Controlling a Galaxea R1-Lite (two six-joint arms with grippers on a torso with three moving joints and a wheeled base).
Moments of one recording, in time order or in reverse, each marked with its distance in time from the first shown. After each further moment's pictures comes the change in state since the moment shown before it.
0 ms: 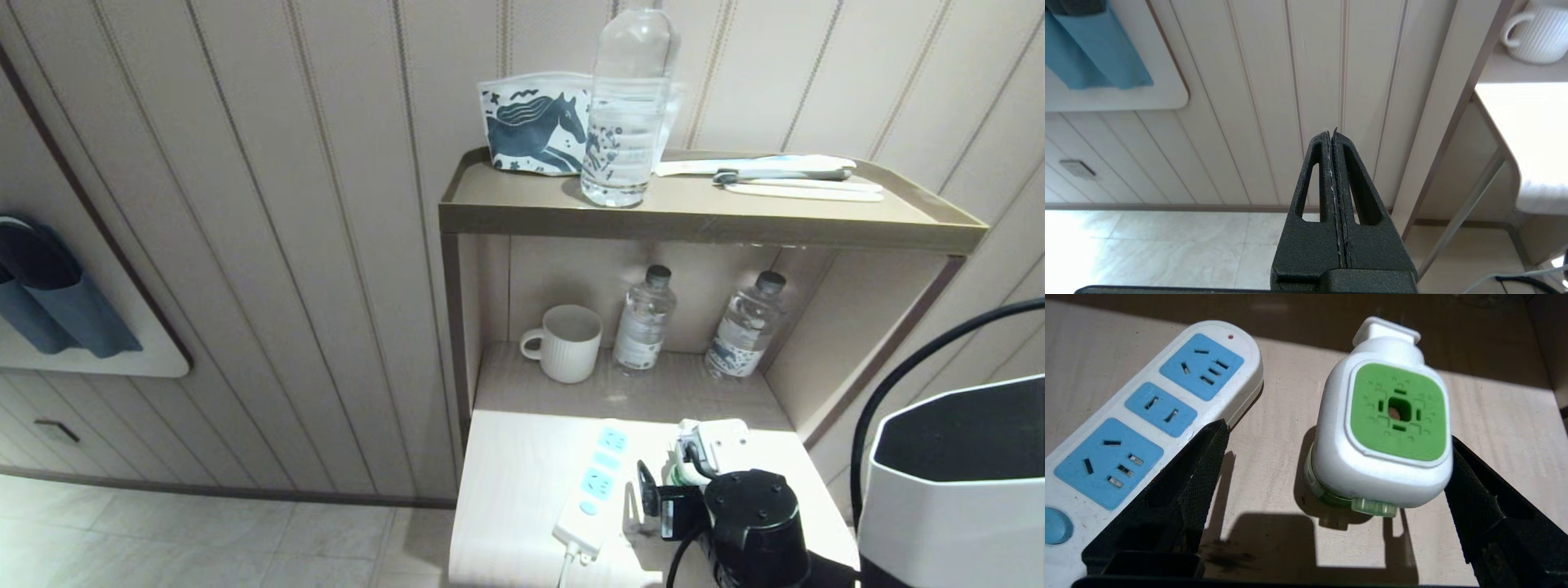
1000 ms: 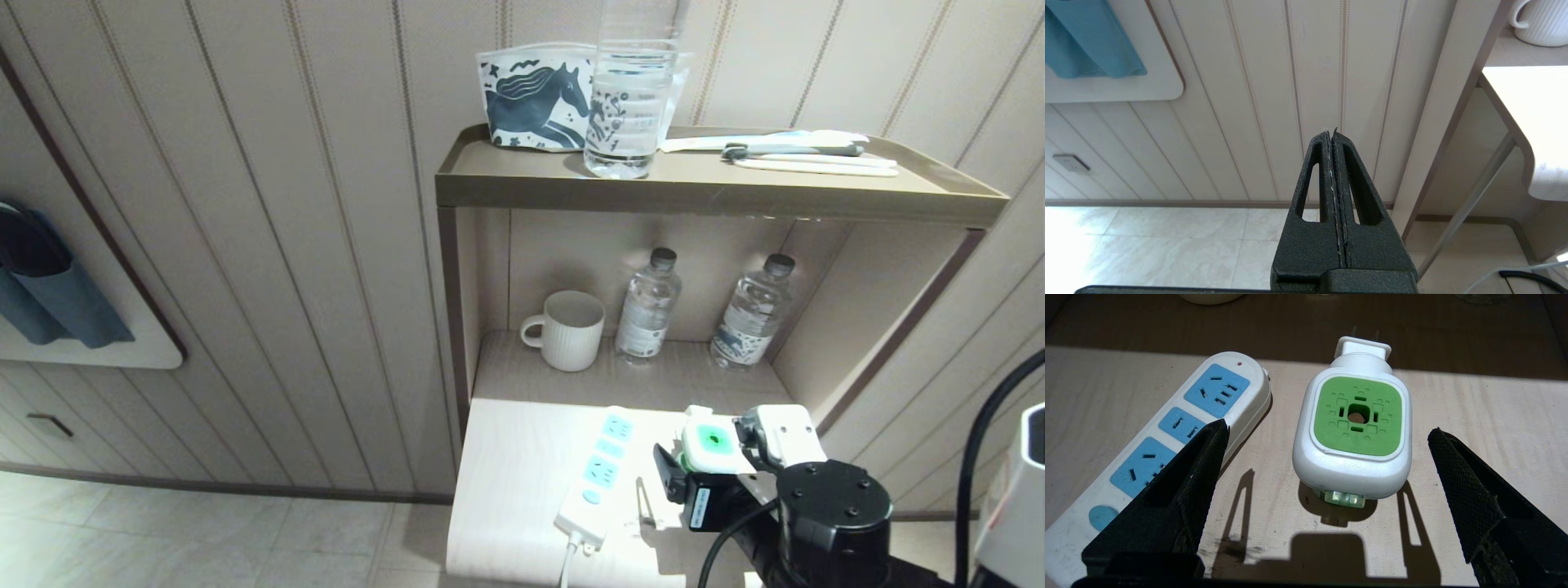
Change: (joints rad) left arm 0.000 0.000 0.000 0.000 0.000 0.000; right arm -0.035 -0.169 0.078 -0.003 0.110 0.078
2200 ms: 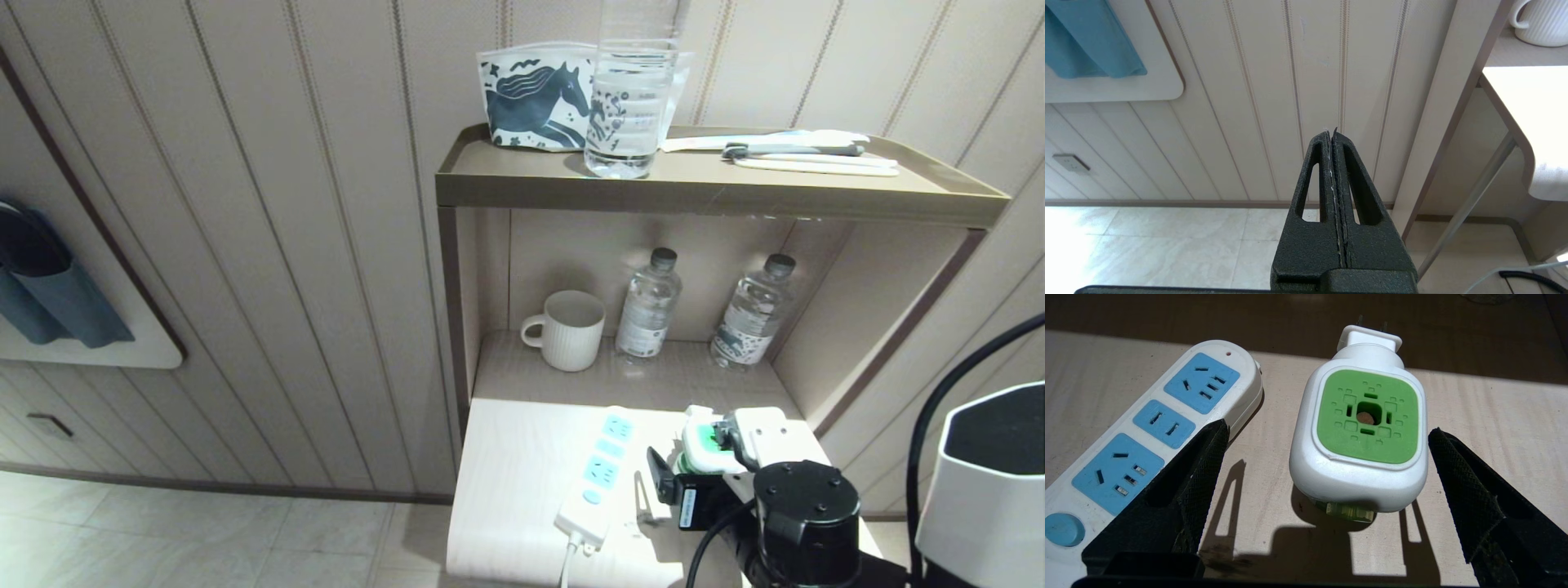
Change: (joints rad) left arm 0.000 0.000 0.000 0.000 0.000 0.000; right arm -0.013 0.086 -0.015 -0.061 -0.006 -0.051
